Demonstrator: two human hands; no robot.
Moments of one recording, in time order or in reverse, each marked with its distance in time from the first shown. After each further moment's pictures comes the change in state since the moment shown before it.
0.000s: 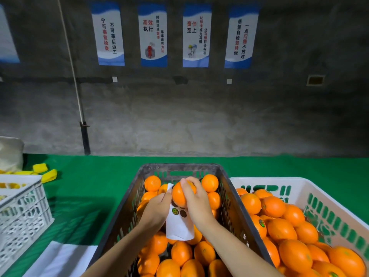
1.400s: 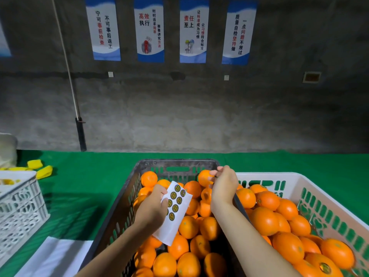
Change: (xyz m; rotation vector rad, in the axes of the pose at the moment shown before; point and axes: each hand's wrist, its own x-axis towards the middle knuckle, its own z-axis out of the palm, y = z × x) left_hand 0.000 -0.023 0.000 0.488 0.112 0.228; right_hand 0.024 -0.023 -0.045 0.409 0.652 0.124
